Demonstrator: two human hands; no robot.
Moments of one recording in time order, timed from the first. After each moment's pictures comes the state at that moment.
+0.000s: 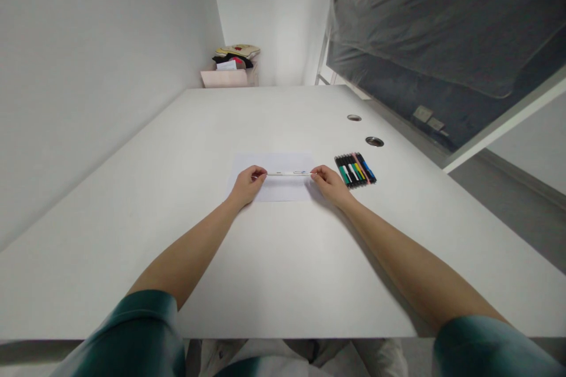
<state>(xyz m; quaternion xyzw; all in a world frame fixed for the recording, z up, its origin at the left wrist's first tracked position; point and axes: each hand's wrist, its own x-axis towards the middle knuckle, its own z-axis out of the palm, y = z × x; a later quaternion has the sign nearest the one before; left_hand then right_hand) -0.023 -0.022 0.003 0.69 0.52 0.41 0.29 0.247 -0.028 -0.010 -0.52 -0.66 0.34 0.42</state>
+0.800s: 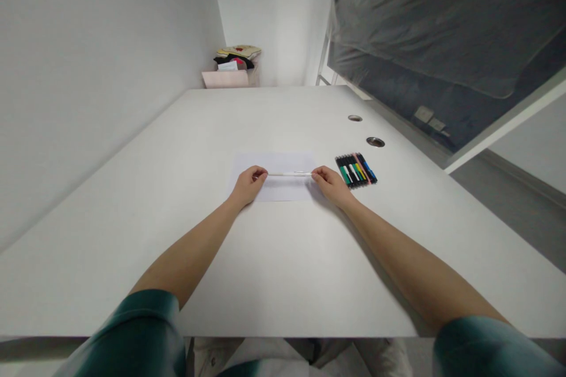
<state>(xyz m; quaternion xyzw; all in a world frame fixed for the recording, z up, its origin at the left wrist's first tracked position) -0.023 -0.021 0.001 0.69 0.52 0.41 0.29 0.244 -0.032 -0.001 -0.54 -0.66 0.32 0.41</state>
